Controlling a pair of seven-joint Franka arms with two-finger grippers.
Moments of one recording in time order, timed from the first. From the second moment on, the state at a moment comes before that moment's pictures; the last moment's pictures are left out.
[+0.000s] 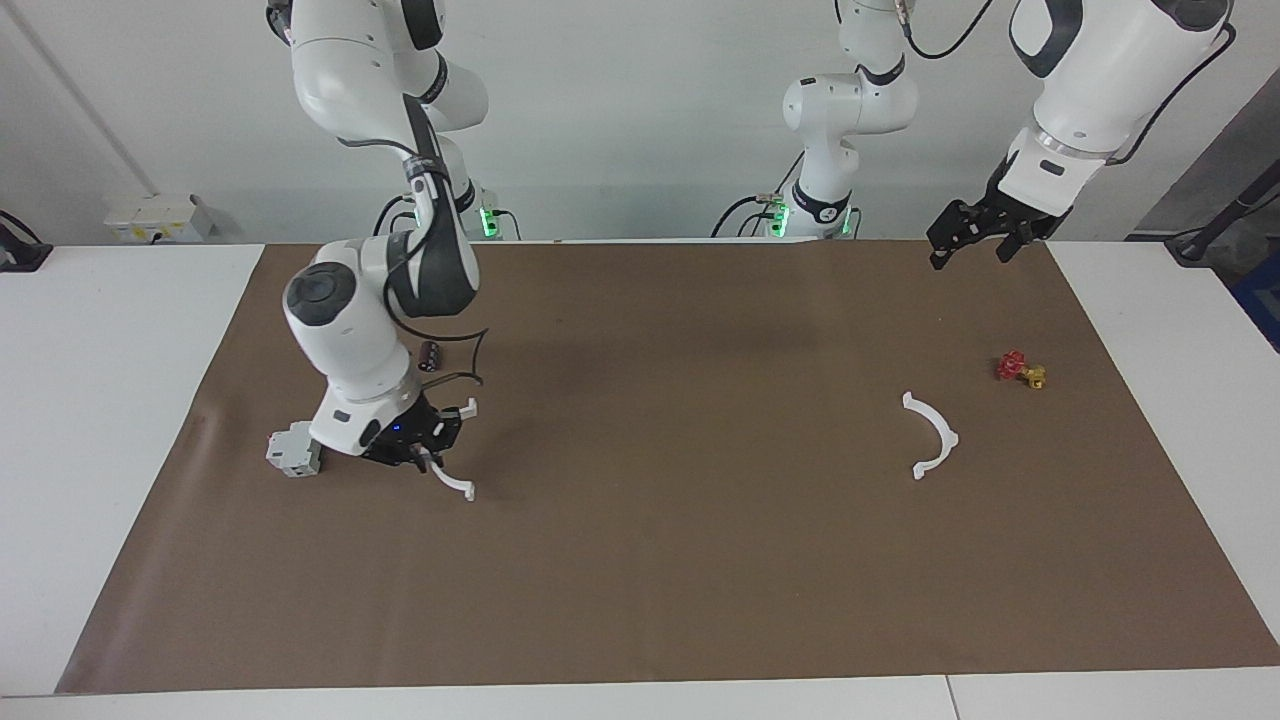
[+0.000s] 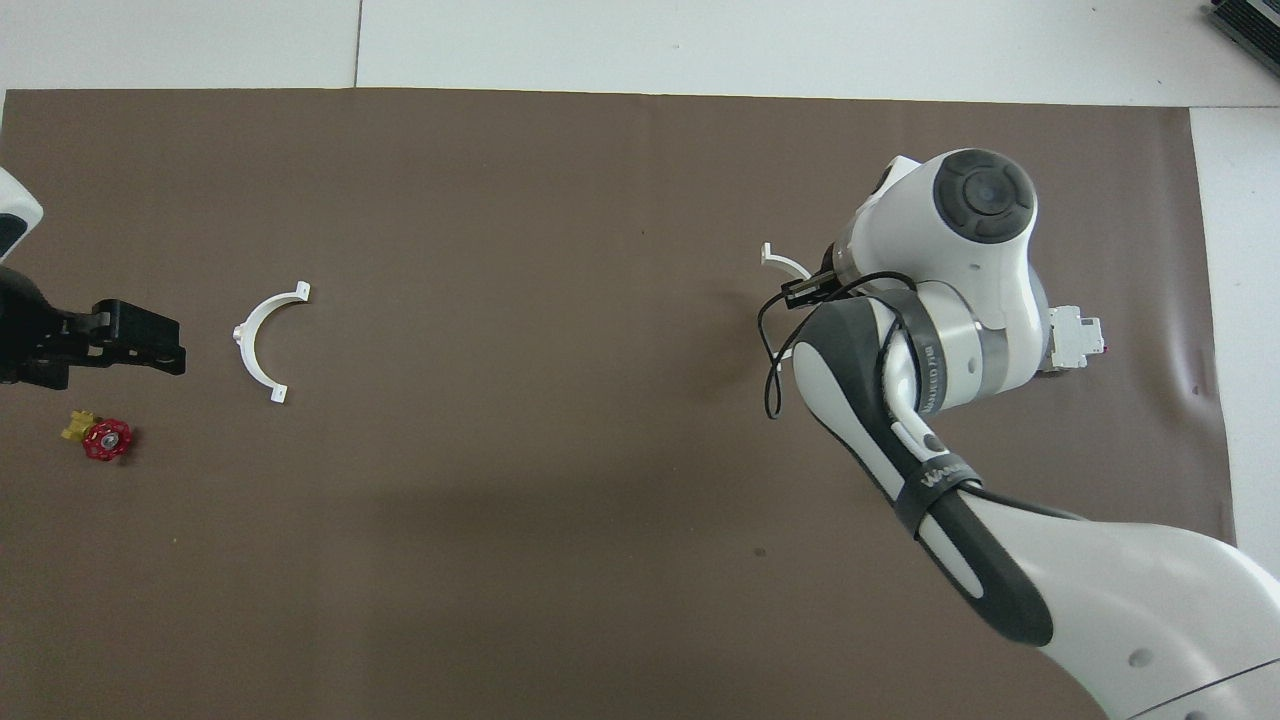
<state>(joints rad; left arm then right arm) -0.04 -0.05 -0.03 -1.65 -0.03 1.51 -0.13 0.34 0.38 -0.03 -1.73 0.04 2.19 0.00</state>
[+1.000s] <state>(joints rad) -0.04 -0.05 -0.03 -1.65 -0.03 1.51 -0.13 0.54 0.50 -0.03 -1.73 0.04 2.35 0.22</state>
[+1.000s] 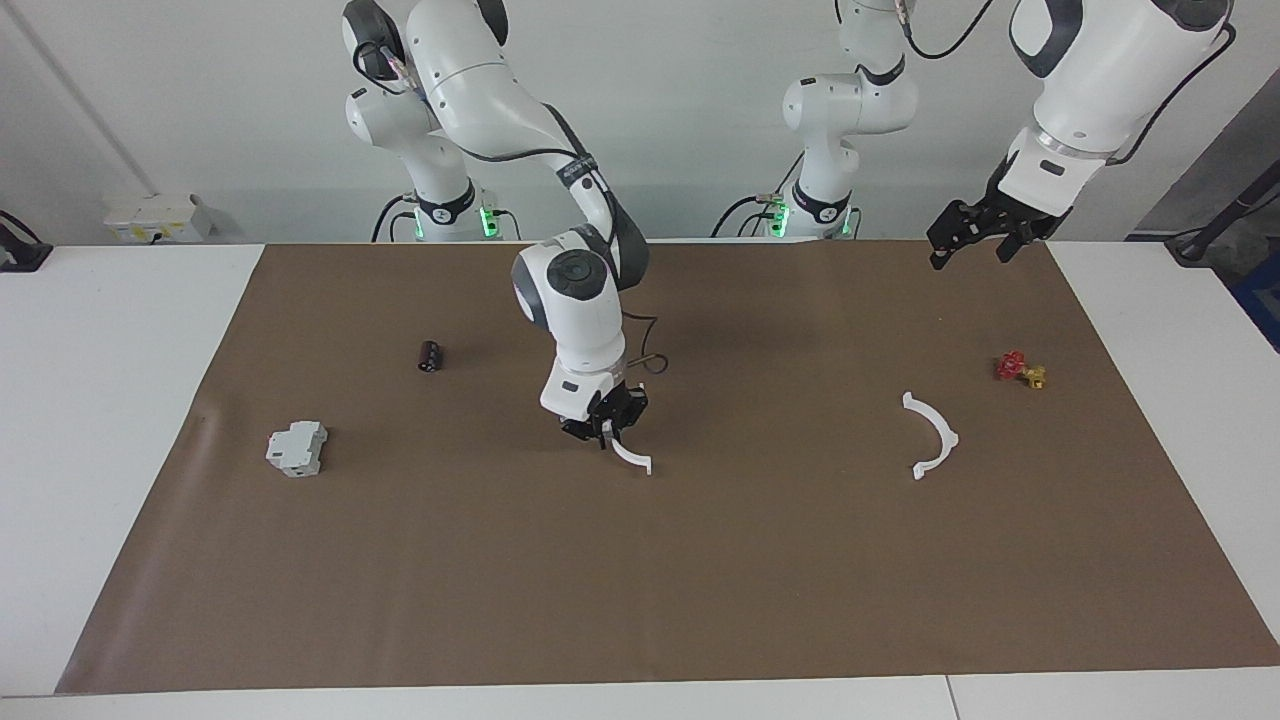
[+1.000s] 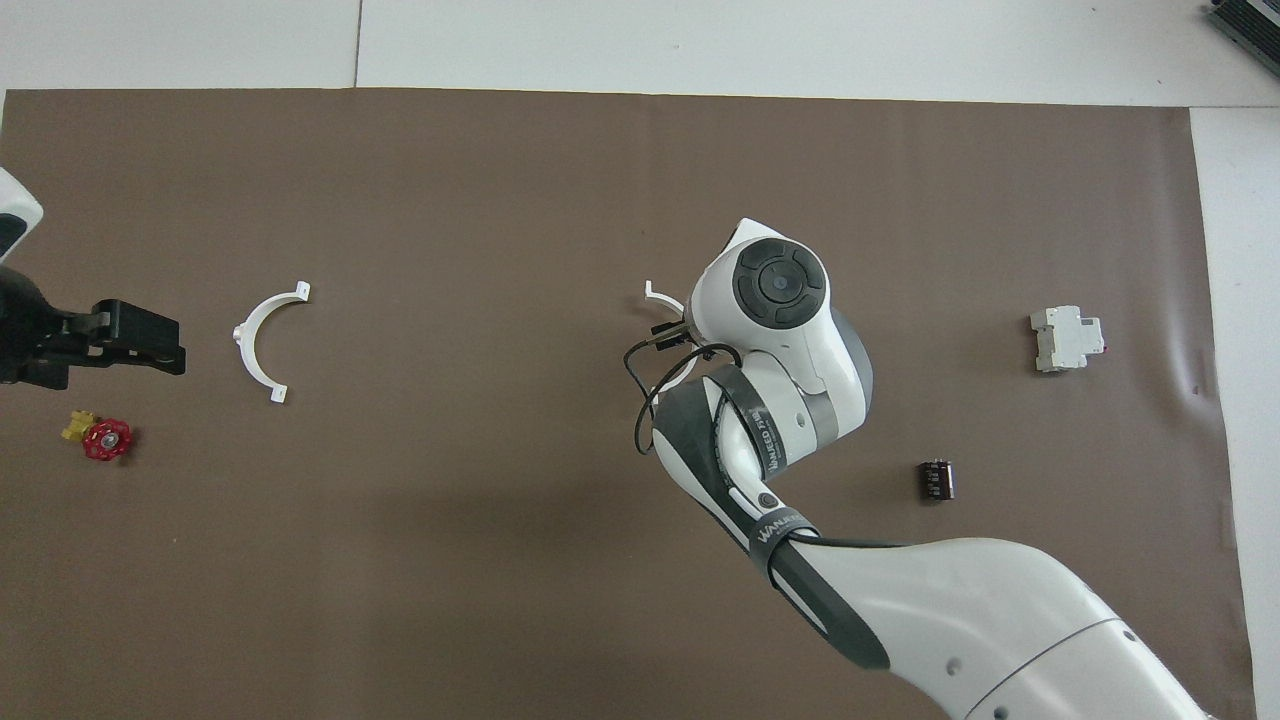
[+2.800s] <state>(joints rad) -0.04 -0.05 -0.03 -1.65 -0.03 1.51 -0.13 0.37 0.20 -0.06 -1.74 0.04 2.08 0.31</state>
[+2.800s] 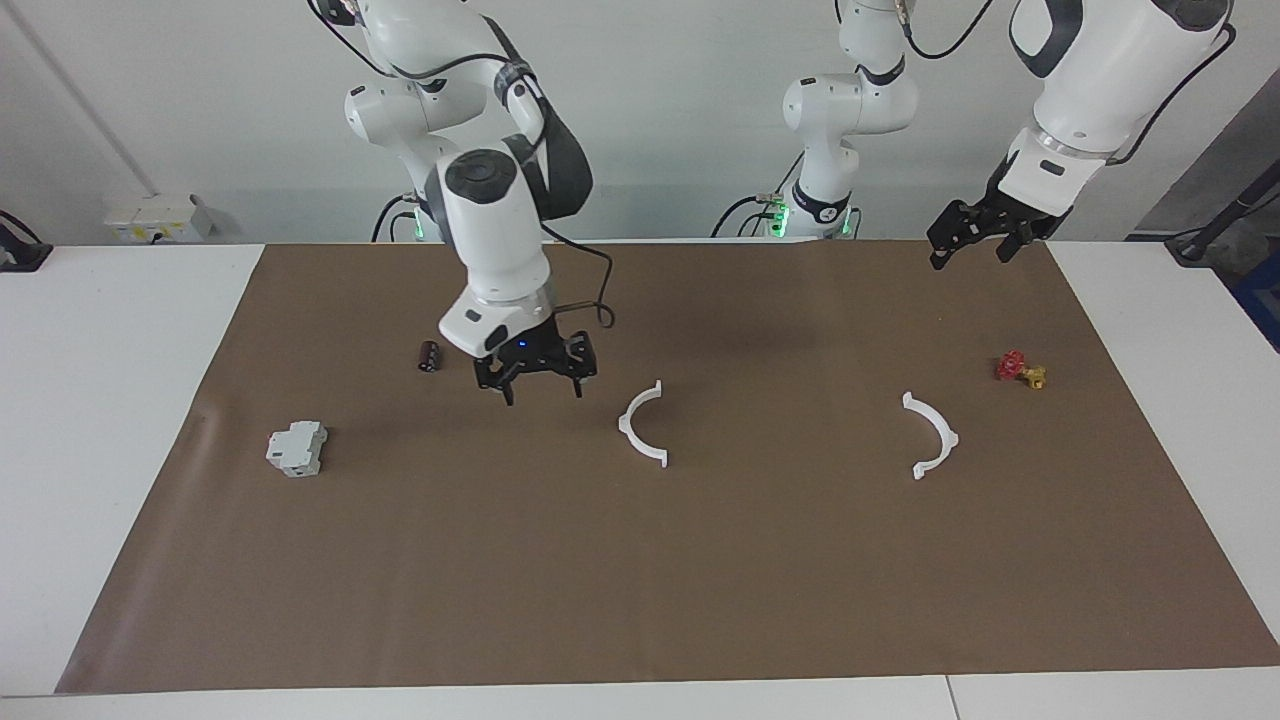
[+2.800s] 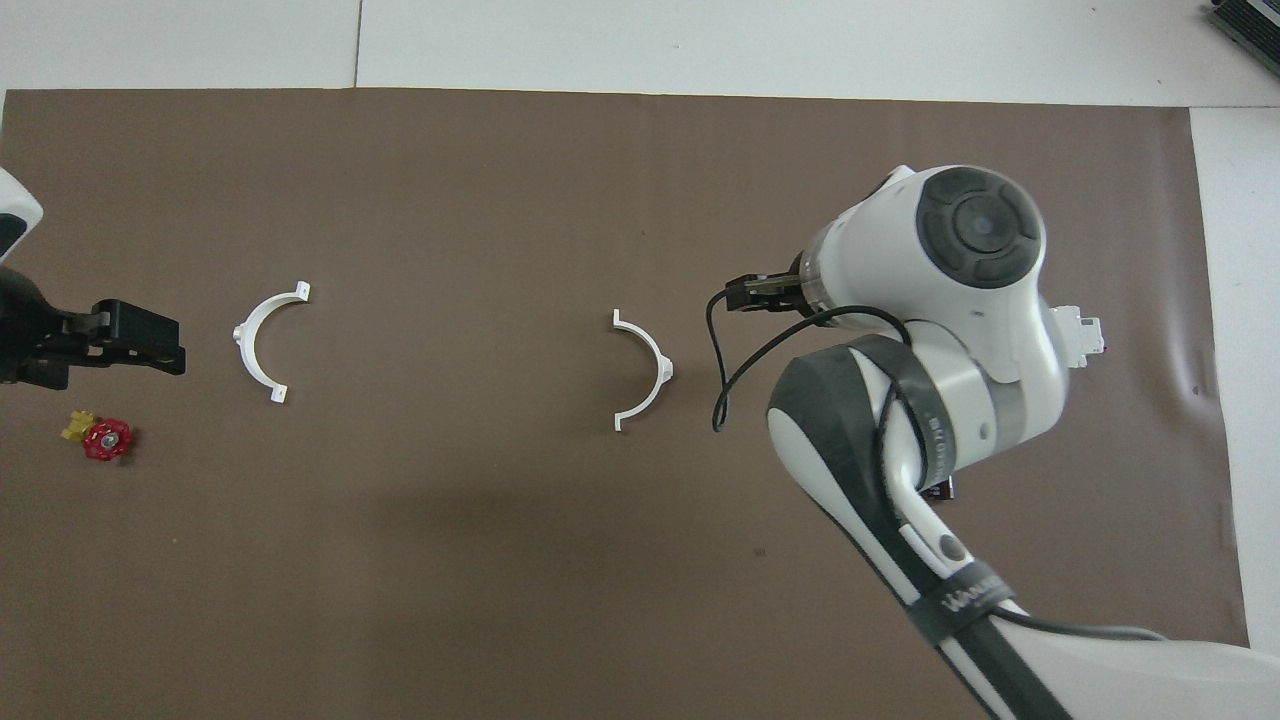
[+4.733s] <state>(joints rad) 0.05 0.08 -0.03 -2.31 -0.02 2.55 -0.23 -0.03 -0.03 -0.04 -1.58 -0.03 1.49 -0.03</state>
